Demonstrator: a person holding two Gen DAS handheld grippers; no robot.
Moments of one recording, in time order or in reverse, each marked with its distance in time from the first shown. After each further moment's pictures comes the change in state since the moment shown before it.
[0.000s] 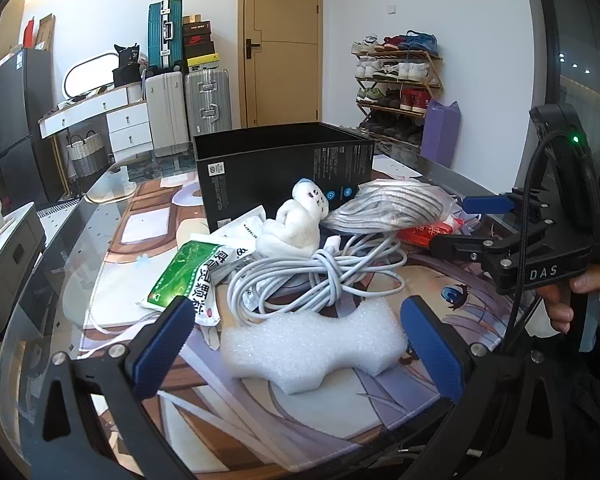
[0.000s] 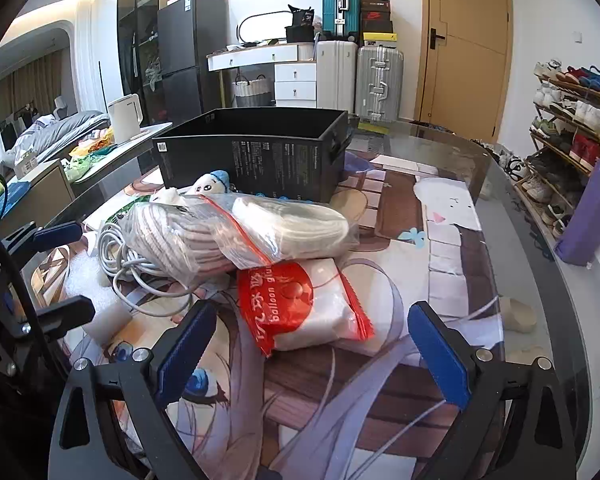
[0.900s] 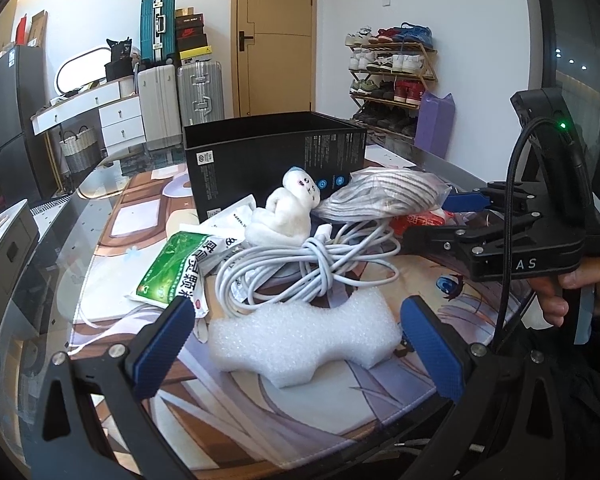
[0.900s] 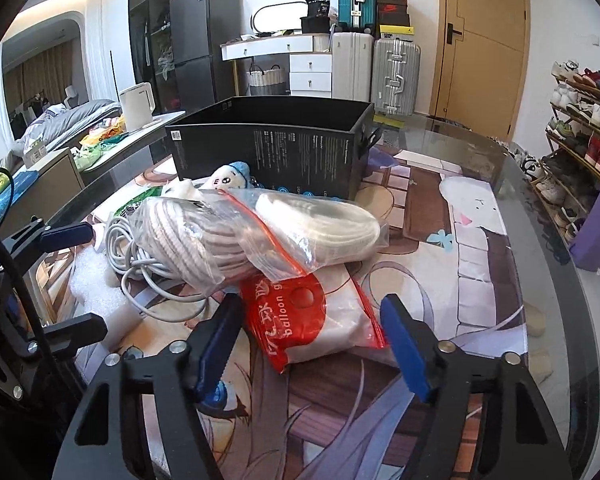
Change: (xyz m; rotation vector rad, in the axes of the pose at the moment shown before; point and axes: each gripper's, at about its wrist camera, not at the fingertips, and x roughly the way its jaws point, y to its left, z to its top) left arm 0.002 -0.002 -0.002 0.008 0.034 -0.026; right arm 0.012 0.011 0.003 -0.033 0.036 0.040
